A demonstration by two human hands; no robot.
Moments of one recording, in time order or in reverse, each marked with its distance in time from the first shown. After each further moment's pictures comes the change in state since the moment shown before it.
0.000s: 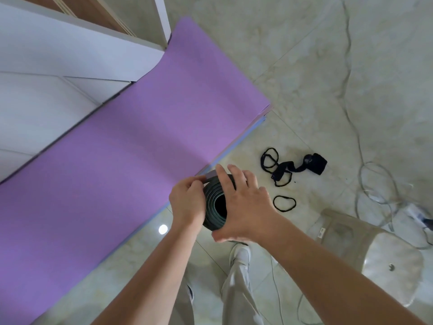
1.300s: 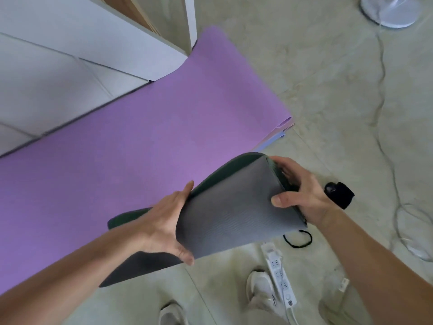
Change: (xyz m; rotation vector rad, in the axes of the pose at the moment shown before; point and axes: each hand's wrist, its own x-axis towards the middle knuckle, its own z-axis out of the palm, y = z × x) left_hand 0.082 -0.120 -0.025 0.967 -0.607 0.437; right_hand 0.080 0.165 0.076 1.235 0.159 -0.261
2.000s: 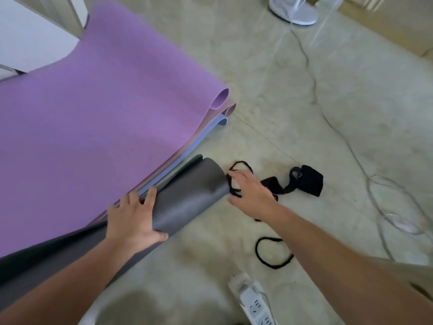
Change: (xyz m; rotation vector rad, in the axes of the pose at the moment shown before) left_hand 0.313 -0.061 0.185 0.667 0.353 -0.143; right_hand 0.105 0.314 -0.091 -0.995 0.260 0.208
